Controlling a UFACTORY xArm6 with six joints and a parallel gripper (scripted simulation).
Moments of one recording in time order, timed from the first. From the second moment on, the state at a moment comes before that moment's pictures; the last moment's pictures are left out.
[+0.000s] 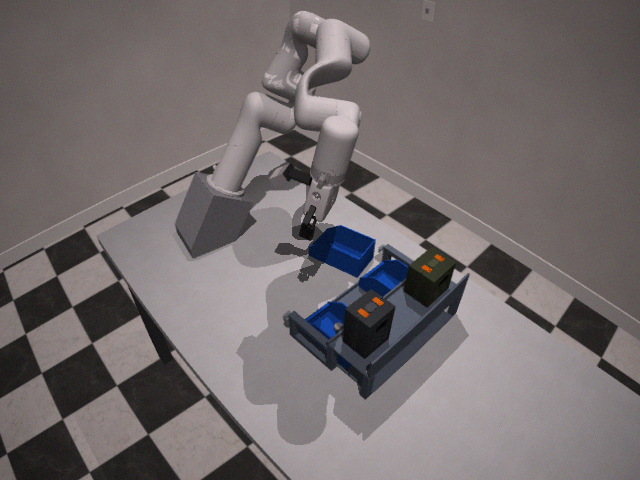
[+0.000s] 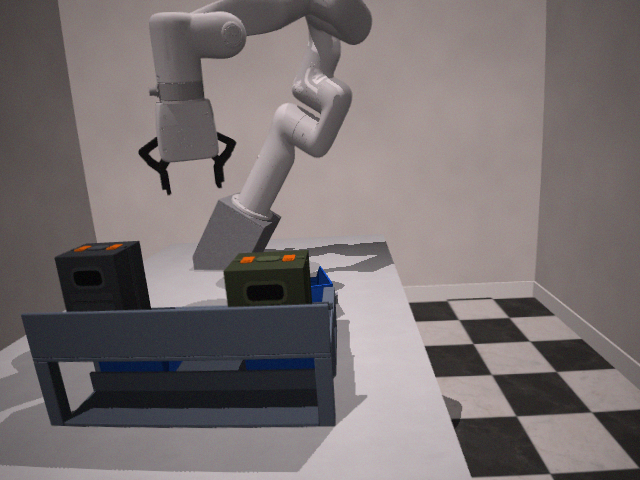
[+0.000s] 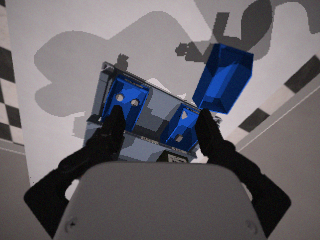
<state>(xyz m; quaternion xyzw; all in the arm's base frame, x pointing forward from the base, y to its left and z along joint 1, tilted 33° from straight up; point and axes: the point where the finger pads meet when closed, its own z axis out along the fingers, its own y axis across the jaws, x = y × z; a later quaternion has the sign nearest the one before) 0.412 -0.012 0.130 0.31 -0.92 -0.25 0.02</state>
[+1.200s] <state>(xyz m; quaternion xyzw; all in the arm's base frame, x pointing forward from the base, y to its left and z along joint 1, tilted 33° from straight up) 0.431 0.068 0.159 0.08 -0.96 -0.28 -0.02</state>
